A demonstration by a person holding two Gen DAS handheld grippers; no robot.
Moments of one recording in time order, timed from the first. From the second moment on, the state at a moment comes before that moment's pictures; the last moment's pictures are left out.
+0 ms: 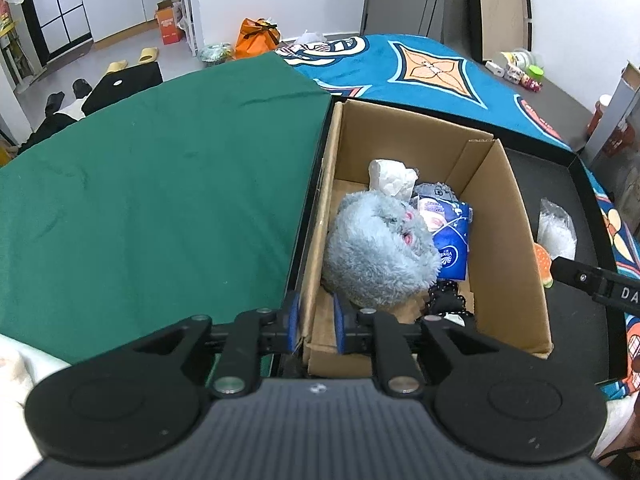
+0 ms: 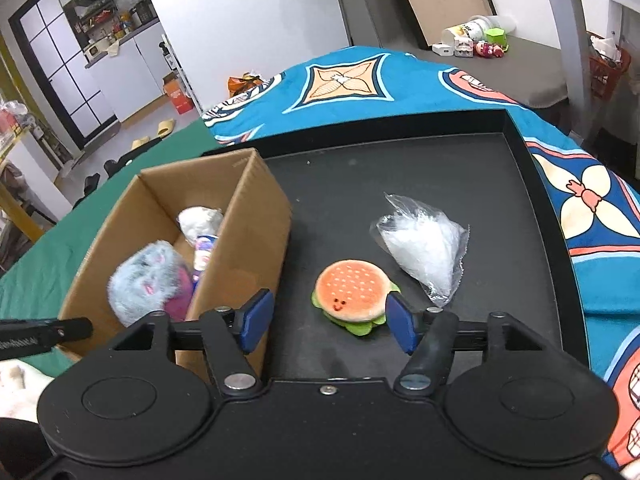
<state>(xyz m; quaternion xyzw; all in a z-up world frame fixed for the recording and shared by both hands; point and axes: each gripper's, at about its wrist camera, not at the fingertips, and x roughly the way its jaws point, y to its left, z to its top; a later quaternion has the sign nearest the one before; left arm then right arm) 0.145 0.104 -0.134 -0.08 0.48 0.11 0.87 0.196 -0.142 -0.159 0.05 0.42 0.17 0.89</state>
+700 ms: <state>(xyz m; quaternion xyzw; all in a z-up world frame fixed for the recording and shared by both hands) 0.174 0.074 -0.140 -0.02 0.52 0.14 0.84 0.214 -0.139 -0.203 -0.01 0.40 0.19 0.89</state>
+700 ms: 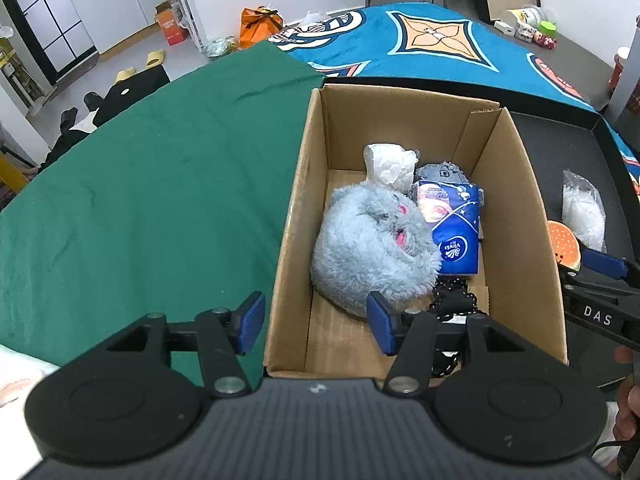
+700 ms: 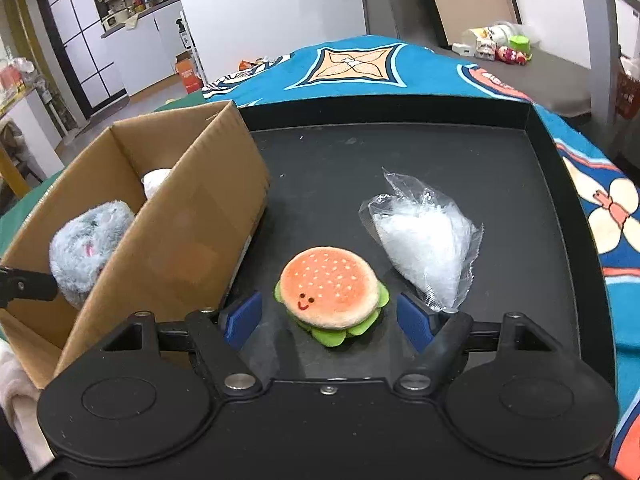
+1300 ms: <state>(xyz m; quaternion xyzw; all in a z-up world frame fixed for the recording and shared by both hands) 0.171 0.075 -0.139 -0.03 0.52 0.15 0.84 0.199 -0.145 -0.183 0.00 0.40 0.21 0.89</state>
